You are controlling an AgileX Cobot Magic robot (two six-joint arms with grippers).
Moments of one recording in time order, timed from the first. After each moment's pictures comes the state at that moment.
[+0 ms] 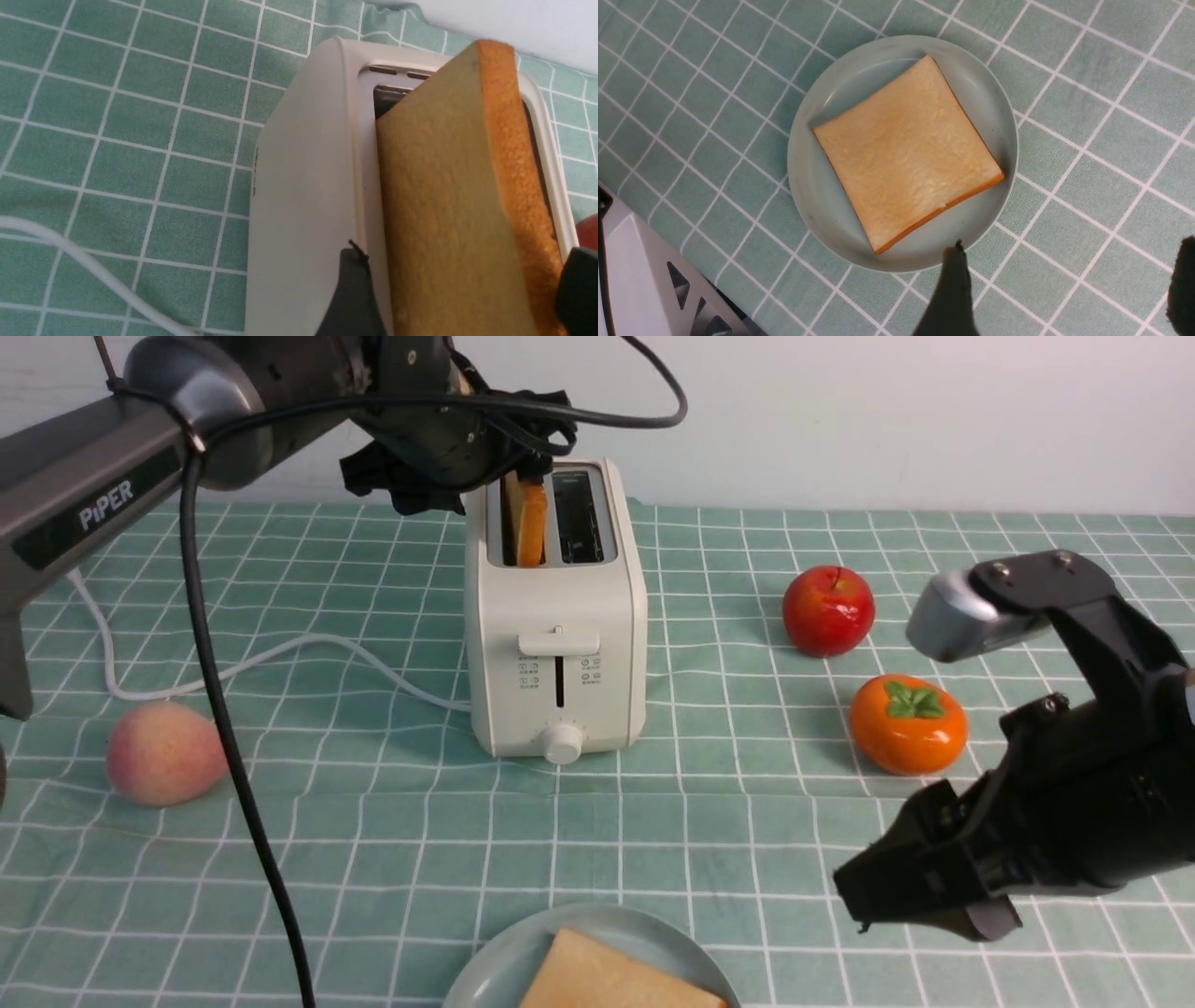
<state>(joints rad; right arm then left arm) 0.46 1.18 -1.03 0.43 0.95 -0.24 -0.37 2.01 -1.93 0.14 0.70 -0.71</state>
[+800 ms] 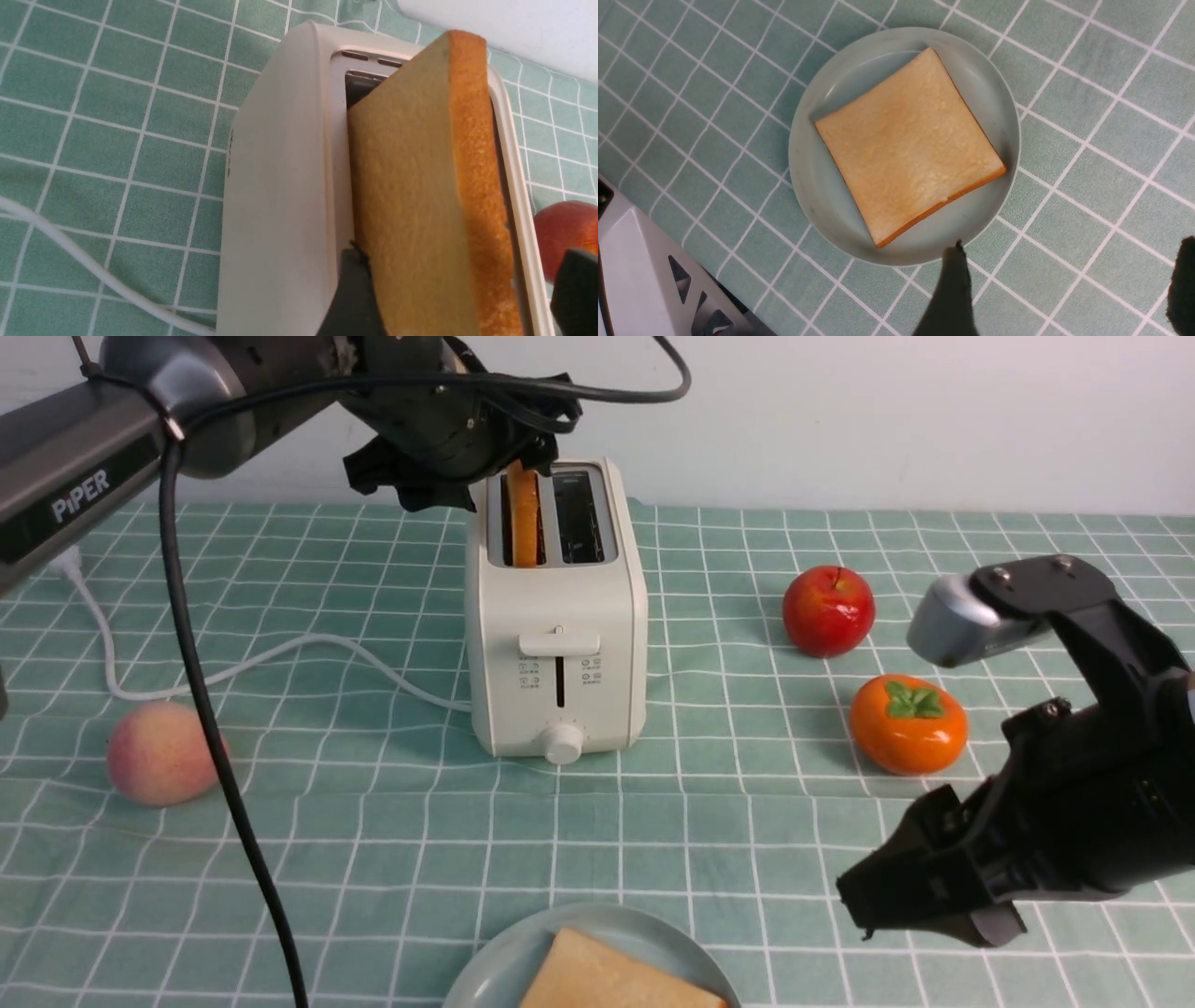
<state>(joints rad) 0.46 1.18 -1.03 0.43 0.96 -0.24 -0.37 1.99 -1.93 0.07 0.71 -0.69</state>
